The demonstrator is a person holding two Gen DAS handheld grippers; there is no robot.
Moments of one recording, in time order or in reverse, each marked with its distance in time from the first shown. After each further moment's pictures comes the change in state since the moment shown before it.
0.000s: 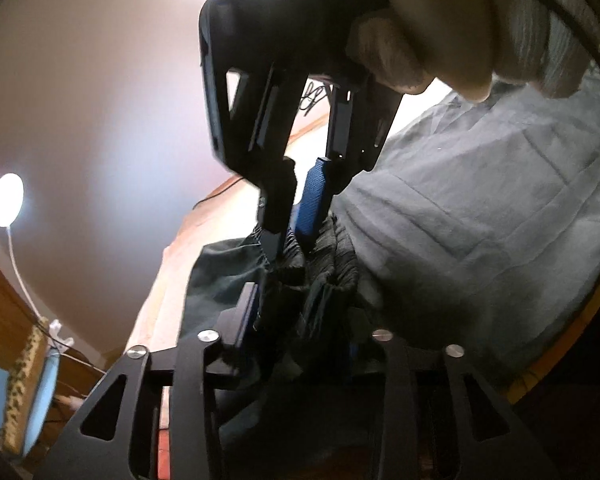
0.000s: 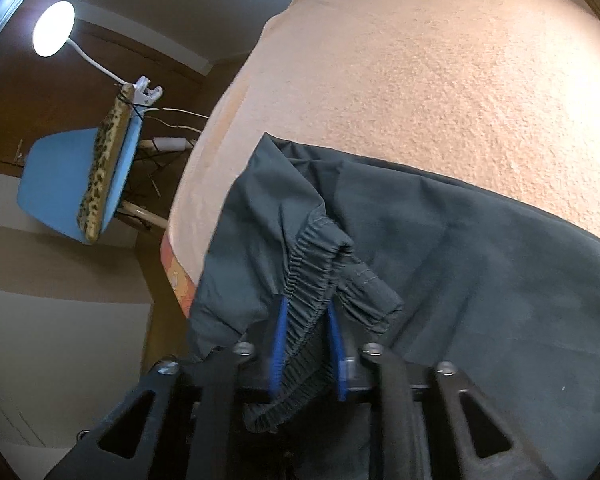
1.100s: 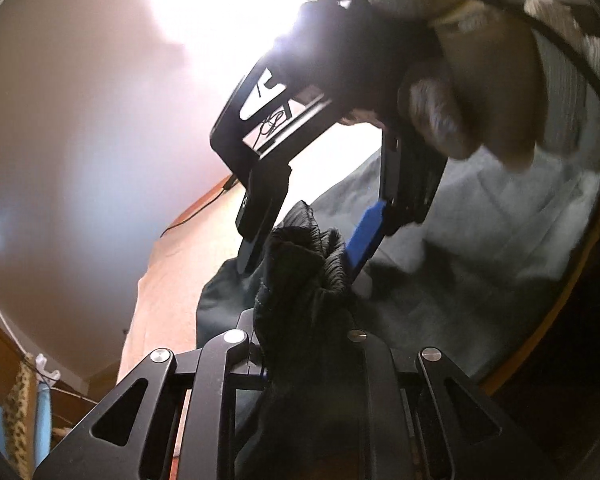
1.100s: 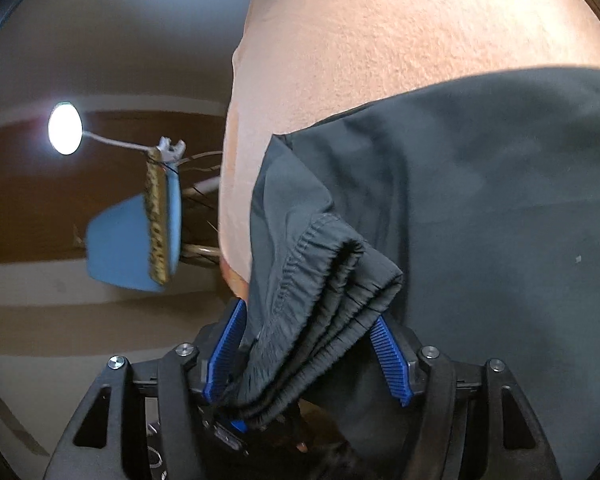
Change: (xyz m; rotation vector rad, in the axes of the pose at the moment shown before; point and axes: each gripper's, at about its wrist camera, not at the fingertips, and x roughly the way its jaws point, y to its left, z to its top) left arm -0.016 0.008 0.038 0.053 -0.017 -0.154; right arm -0.025 -0.066 -0.043 0.317 -0.036 0.322
